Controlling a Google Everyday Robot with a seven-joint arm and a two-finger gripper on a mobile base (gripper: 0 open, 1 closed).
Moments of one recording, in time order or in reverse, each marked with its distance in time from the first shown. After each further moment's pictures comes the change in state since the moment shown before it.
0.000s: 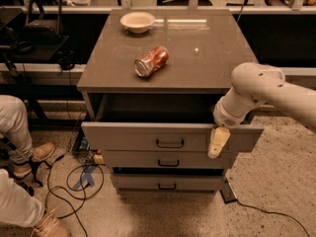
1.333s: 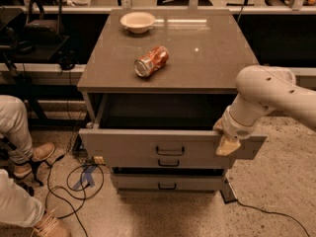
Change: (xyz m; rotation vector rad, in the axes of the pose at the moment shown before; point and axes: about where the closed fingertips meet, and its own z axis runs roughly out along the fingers) arm 0.029 0.062 -0.024 -0.098 0.107 -0.135
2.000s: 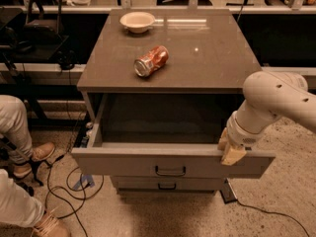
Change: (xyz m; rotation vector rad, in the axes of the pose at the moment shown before) arm 0.004 0.021 -0.011 0.038 0.004 -0.006
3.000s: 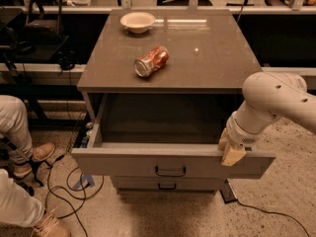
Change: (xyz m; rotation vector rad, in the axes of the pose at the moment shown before) arm 0.000 0.001 0.003 -0.005 0.001 -0.001
